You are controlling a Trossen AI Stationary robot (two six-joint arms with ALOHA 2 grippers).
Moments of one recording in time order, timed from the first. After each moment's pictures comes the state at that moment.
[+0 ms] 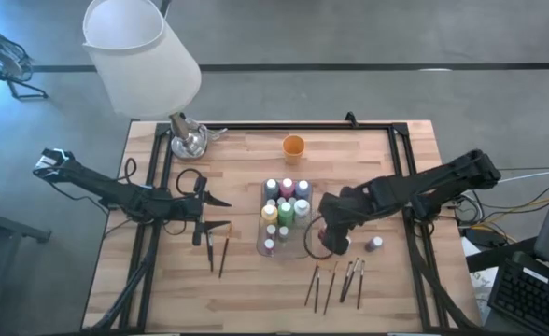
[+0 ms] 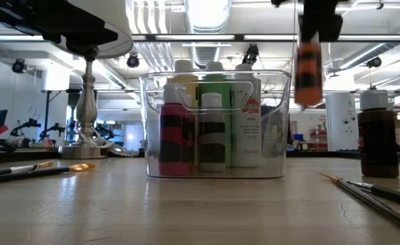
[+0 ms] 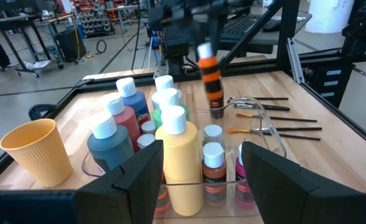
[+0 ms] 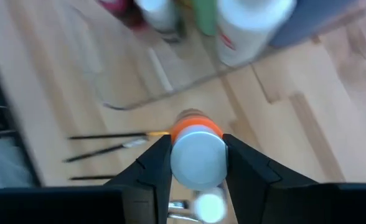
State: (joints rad) left arm -0.34 0.70 0.35 0.20 -0.34 0.03; right arm 0.28 1.47 1.32 -1.02 0.06 0.75
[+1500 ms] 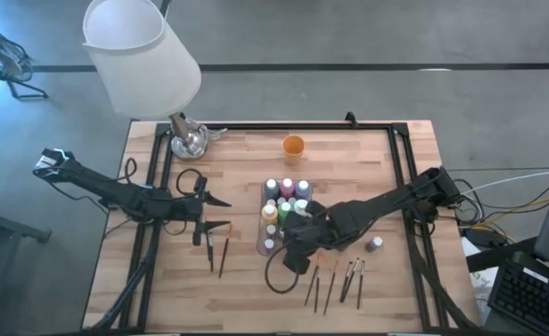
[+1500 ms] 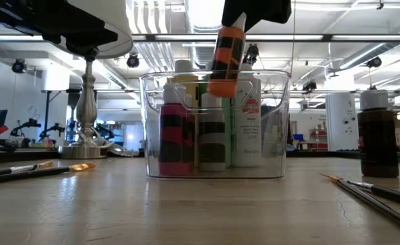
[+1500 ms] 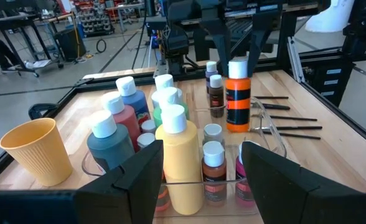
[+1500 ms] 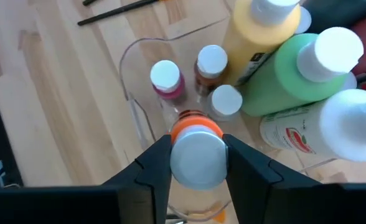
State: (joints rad) left arm -0.34 0.70 0.35 0.20 -0.34 0.03; right arm 0.36 1.87 1.73 -1.01 0.26 0.78
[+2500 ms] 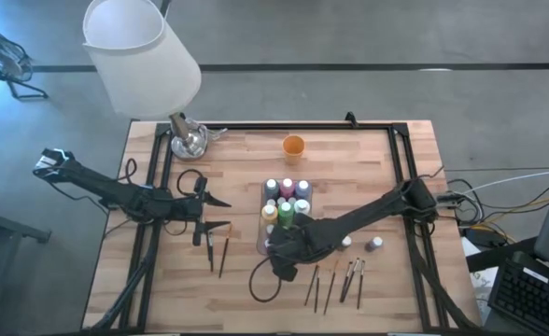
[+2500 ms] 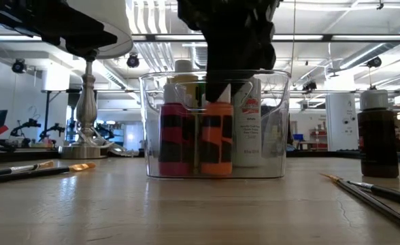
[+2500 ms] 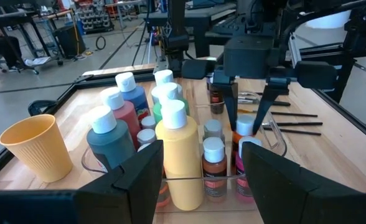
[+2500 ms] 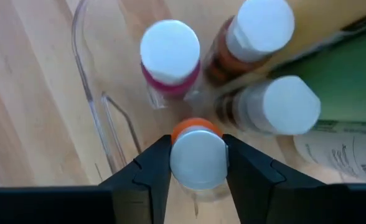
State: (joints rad) left arm -0.34 0.70 0.35 0.18 -0.34 0.03; right arm 0.36 2.08 1.72 -0.92 0.25 0.76
